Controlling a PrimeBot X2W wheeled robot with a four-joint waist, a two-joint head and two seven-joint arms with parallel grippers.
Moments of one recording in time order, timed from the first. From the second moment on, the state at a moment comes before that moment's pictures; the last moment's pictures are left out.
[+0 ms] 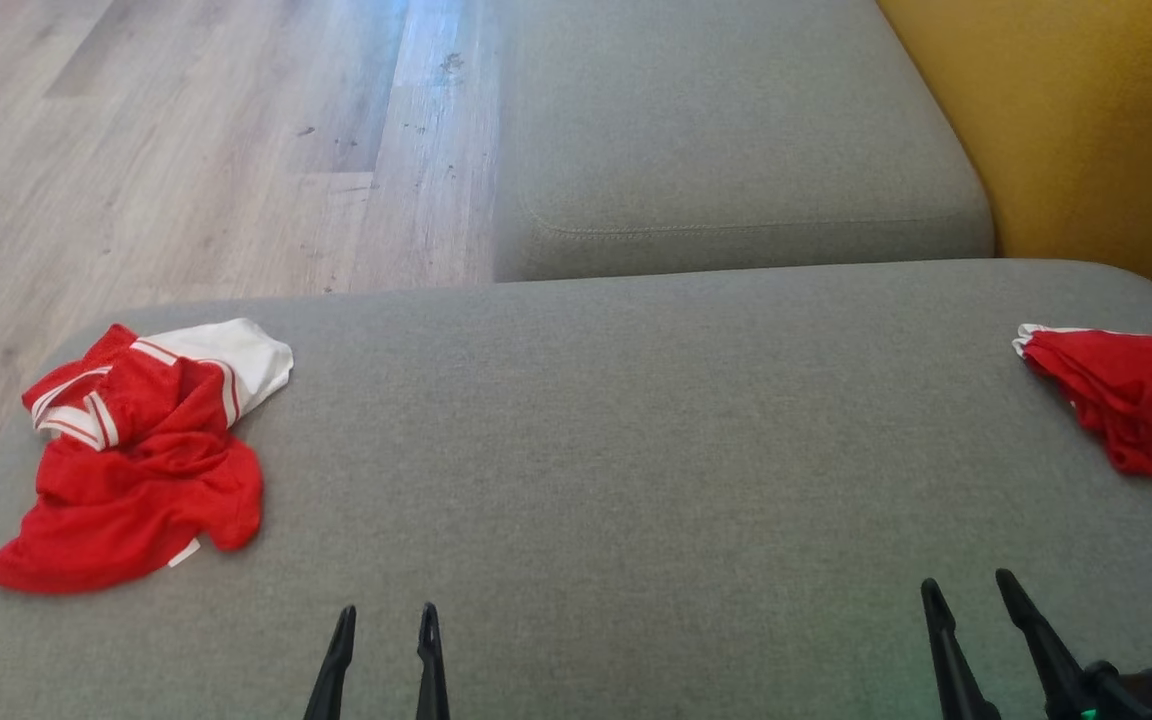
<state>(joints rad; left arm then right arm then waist) 0.25 0.06 -0.35 0.09 -0.20 0.19 -0.26 0.29 -0.17 0.12 0.11 0.26 0.12 -0.25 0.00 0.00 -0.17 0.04</state>
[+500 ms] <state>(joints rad) 0.25 0.06 -0.34 0.08 -0.19 0.19 -0.26 0.30 -0.17 0.12 0.12 0.26 0.12 -0.25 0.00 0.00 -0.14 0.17</state>
